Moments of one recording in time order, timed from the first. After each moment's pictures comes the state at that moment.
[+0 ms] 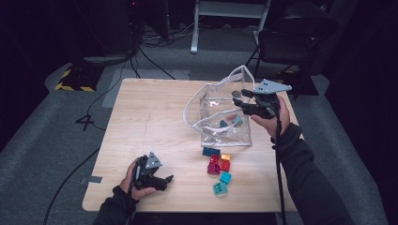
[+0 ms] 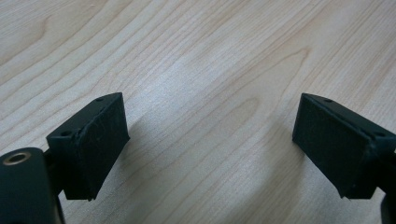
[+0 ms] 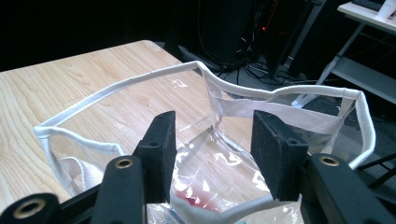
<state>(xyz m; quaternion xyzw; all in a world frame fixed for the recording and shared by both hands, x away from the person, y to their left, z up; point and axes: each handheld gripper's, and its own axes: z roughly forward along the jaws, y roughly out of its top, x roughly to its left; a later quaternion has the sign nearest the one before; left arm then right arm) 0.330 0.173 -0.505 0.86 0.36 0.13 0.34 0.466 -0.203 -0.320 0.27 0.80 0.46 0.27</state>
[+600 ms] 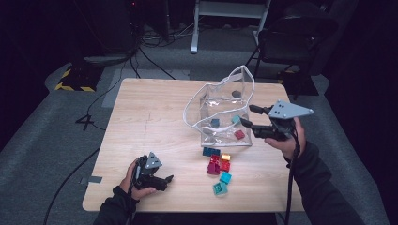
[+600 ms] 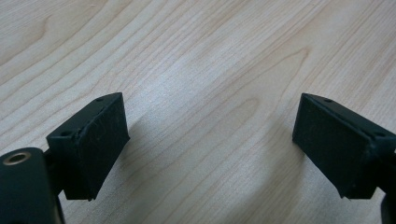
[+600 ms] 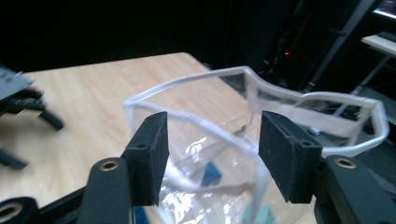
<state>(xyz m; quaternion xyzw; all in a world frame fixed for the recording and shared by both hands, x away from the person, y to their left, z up) 0.330 0.173 -0.505 0.86 0.36 0.13 0.34 0.394 -0.228 -0.320 0.20 0.80 0.50 0.26</state>
